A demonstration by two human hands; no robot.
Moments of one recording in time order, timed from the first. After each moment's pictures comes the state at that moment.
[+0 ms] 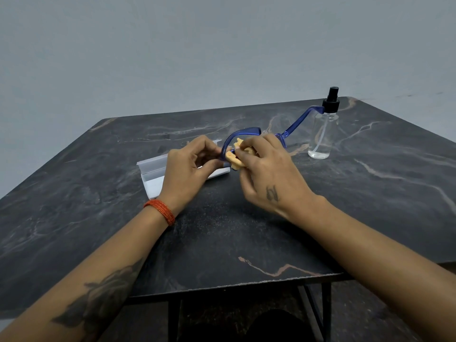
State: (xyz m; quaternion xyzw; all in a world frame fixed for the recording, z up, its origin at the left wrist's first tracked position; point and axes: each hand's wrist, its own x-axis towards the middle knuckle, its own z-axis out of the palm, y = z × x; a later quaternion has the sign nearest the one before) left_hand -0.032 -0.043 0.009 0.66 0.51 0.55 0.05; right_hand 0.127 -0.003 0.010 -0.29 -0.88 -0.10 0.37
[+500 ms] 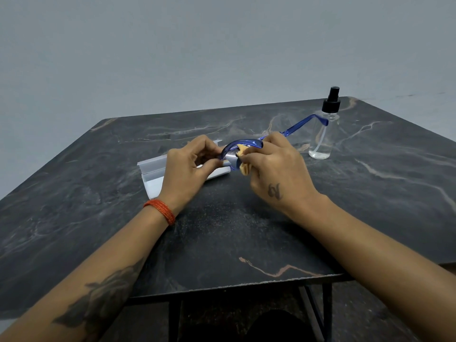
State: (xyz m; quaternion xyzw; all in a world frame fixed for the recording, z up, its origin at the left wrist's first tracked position) left_hand -0.036 -0.042 0.010 0.67 0.51 0.54 0.01; right_hand 0.130 0.004 0.011 -0.27 -0.85 -0.16 0.43
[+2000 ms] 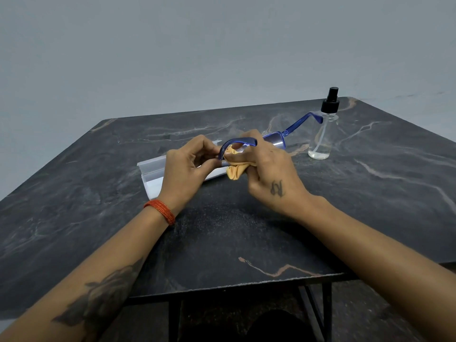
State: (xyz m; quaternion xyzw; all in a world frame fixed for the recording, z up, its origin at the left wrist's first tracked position) left_hand -0.033 -0.045 0.013 0.65 0.52 0.55 0.05; right_hand 0.128 0.000 0.013 -0.26 -0.87 0.06 0.42
